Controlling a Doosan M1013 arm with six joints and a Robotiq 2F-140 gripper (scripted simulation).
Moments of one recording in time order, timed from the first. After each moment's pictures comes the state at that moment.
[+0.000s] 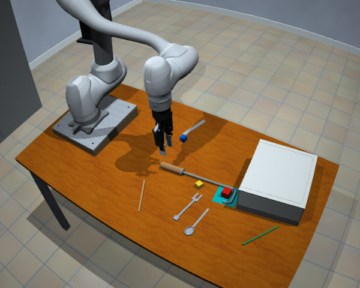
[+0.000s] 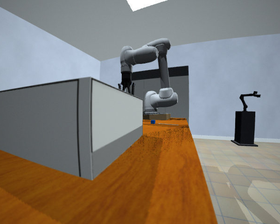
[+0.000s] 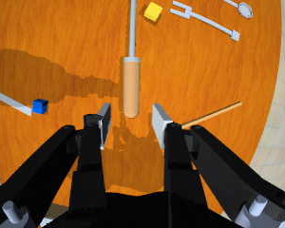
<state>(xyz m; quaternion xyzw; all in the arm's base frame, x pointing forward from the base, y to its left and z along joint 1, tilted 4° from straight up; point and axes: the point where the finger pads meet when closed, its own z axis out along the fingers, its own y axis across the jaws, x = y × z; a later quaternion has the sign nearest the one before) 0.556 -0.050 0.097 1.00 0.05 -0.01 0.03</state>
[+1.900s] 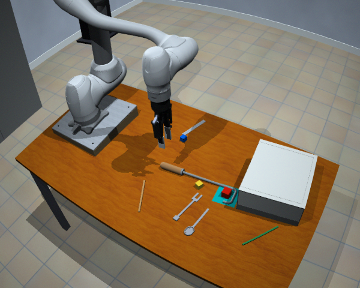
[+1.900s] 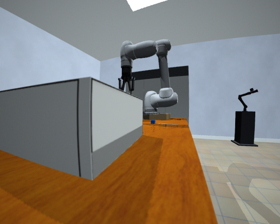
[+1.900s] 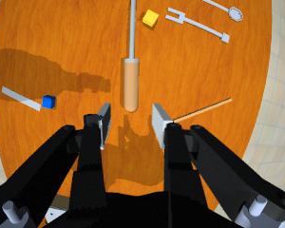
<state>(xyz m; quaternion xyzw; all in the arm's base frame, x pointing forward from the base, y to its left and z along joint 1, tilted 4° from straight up) 0.557 -0.047 0.140 1.00 0.05 -0.01 0.03</state>
